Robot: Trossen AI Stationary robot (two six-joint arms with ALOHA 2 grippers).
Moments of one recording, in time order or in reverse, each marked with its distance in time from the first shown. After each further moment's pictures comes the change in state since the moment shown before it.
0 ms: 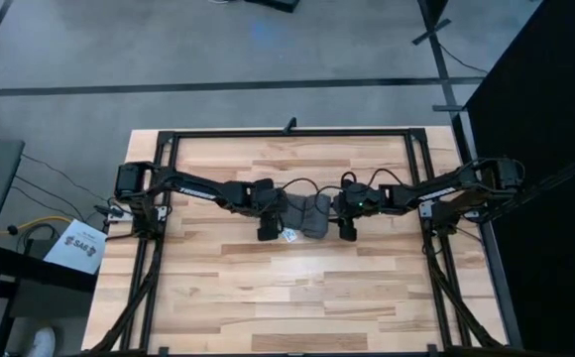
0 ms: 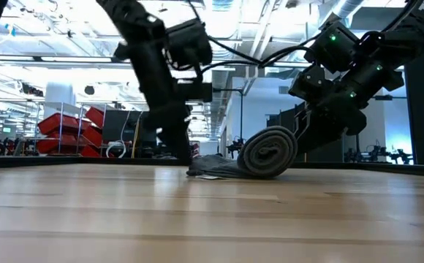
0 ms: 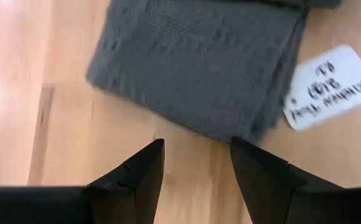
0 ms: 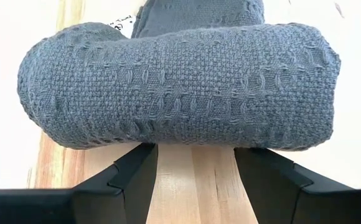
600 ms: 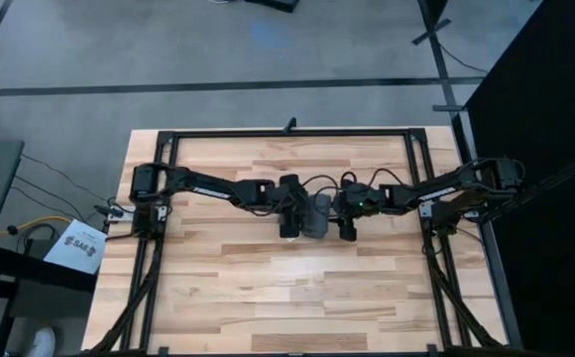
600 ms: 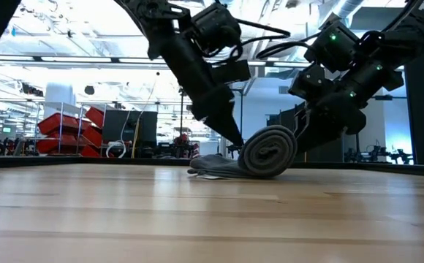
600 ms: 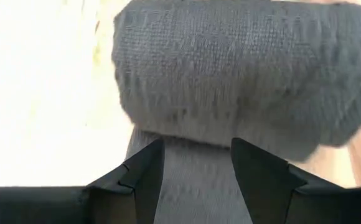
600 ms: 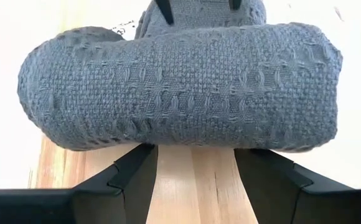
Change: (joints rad) left arm -0.003 0.103 0.217 0.081 0.027 0.134; right arm -0.001 0.000 0.000 0.007 0.000 -0.003
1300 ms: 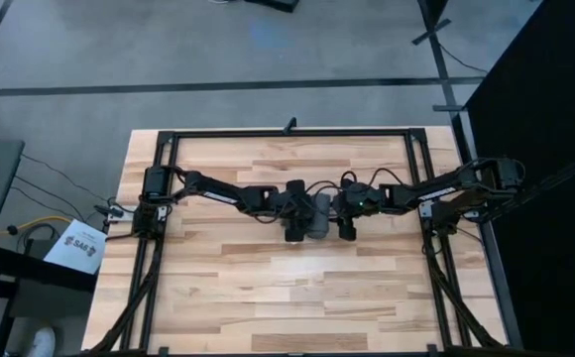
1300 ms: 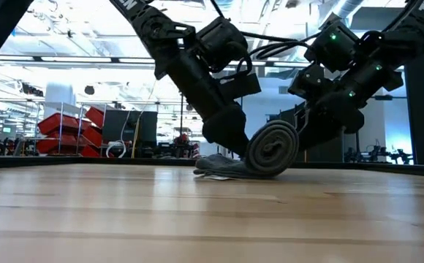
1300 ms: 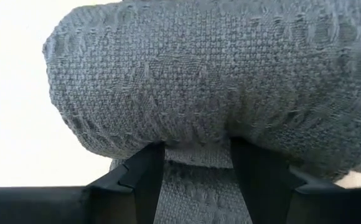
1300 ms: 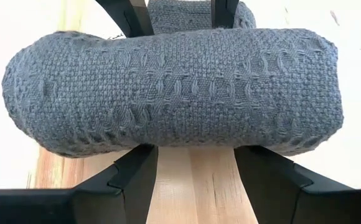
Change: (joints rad) left arm -0.011 0.103 -0.015 0.190 0.021 0.044; right arm -0.001 0.000 -0.002 0.014 0.000 0.000
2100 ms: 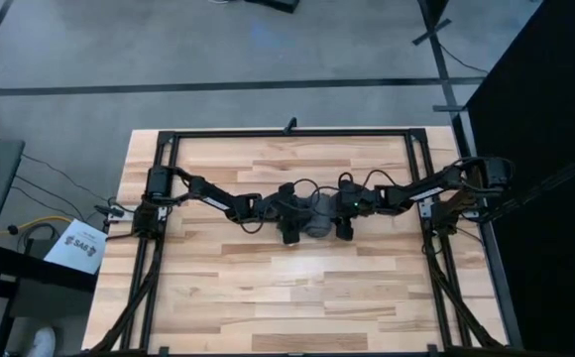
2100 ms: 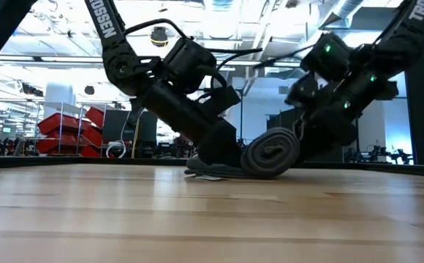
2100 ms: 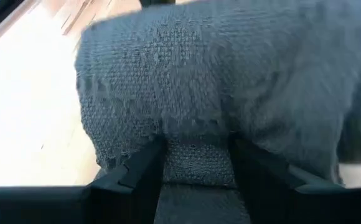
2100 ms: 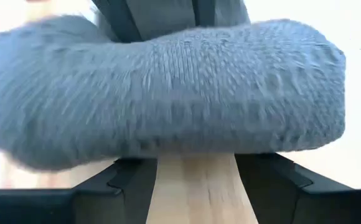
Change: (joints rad) left arm 0.000 0.041 -0.303 0.572 0.002 -0.094; right arm -0.014 0.089 -0.001 0.066 0.011 0.018
